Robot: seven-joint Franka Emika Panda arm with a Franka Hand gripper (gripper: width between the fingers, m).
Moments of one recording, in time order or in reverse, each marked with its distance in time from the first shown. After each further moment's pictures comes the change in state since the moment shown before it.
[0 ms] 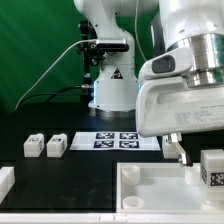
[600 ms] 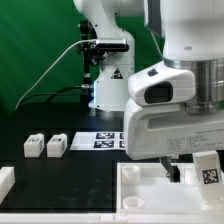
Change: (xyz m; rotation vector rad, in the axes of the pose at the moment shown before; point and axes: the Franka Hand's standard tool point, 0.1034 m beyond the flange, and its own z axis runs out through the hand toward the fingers) arm 0.007 0.023 0.020 -0.013 -0.403 0.069
